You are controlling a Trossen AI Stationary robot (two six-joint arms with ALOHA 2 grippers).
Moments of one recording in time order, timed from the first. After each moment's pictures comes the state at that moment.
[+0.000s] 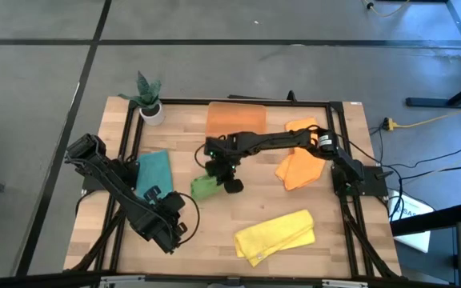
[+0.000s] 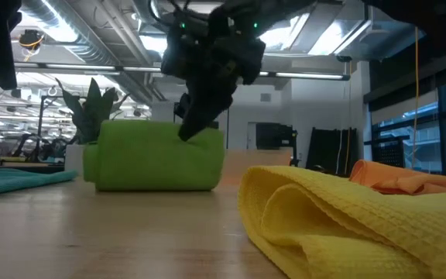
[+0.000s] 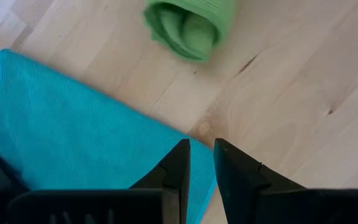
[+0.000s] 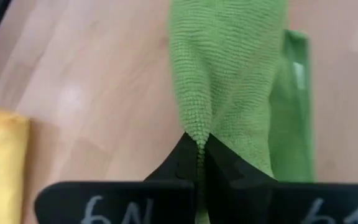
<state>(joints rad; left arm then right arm) -0.74 1.67 1.25 -1.24 -0.42 -1.46 -0.07 2.24 1.84 -0.75 -0.47 -0.34</state>
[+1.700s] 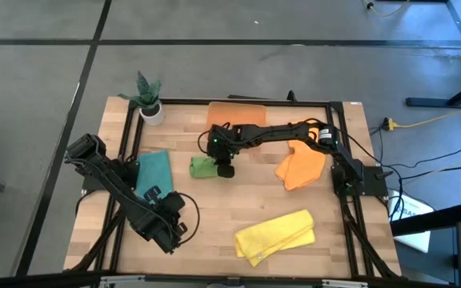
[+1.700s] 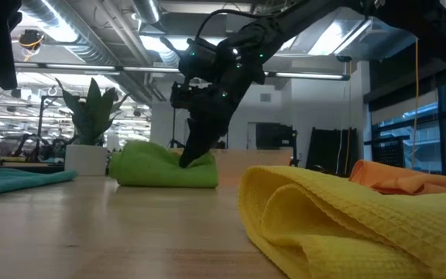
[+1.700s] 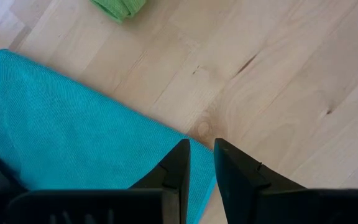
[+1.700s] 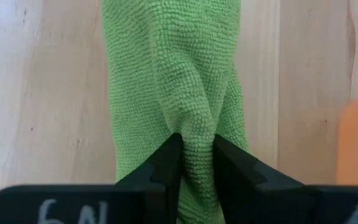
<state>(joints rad) -0.74 1.67 1.25 -1.24 -0.42 -1.46 -0.18 2.24 1.71 -0.52 -0.20 -0.18</state>
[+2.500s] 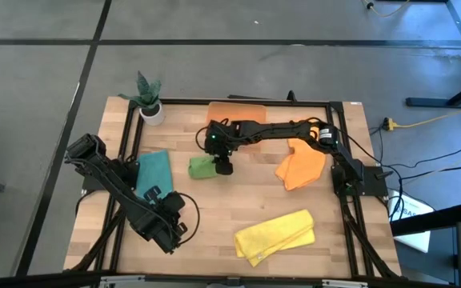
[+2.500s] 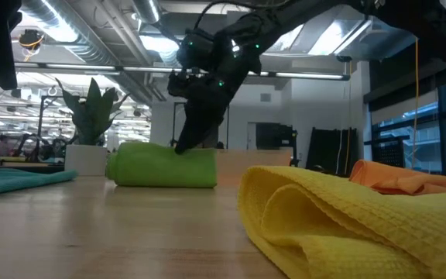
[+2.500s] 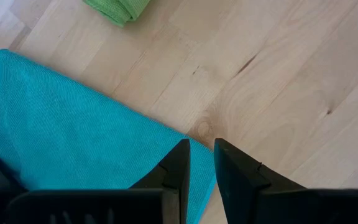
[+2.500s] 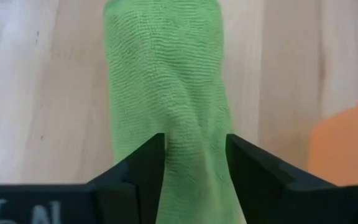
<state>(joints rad) -0.74 1.67 1.25 -1.24 -0.42 -1.46 -0.18 2.24 1.80 -0.60 -0.19 -0.21</state>
